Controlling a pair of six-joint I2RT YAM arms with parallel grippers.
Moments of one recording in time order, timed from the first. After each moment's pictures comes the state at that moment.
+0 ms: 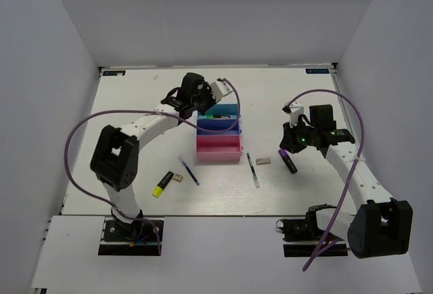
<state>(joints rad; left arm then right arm) -0.54 1.83 1.37 -0.11 0.18 0.62 0.15 1.13 0.83 -0.62 -0.51 -0.28</state>
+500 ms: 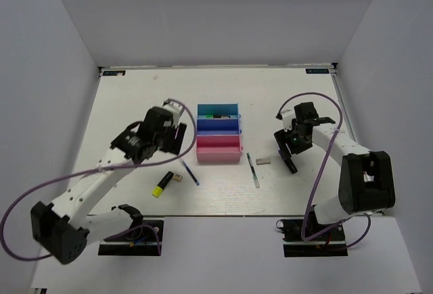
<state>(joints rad) -0.59 1.13 1.04 -0.69 -0.22 -0.09 0.17 1.47 0.89 -0.64 -0.16 -0.32</state>
